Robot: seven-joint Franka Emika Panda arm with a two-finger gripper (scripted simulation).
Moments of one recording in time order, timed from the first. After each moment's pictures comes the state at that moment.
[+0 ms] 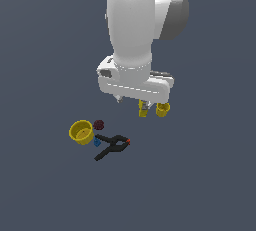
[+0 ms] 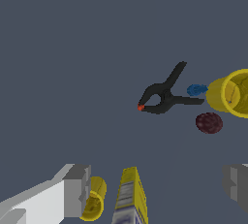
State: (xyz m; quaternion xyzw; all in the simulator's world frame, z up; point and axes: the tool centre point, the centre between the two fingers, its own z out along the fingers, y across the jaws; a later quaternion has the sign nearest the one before) arm 0.041 0.019 0.278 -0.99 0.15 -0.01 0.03
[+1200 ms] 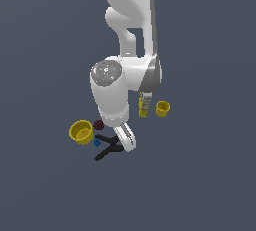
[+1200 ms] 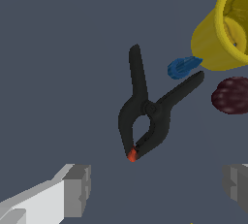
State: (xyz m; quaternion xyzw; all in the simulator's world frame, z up) arm 0.077 -0.036 0.143 -0.87 0.50 0.00 0.02
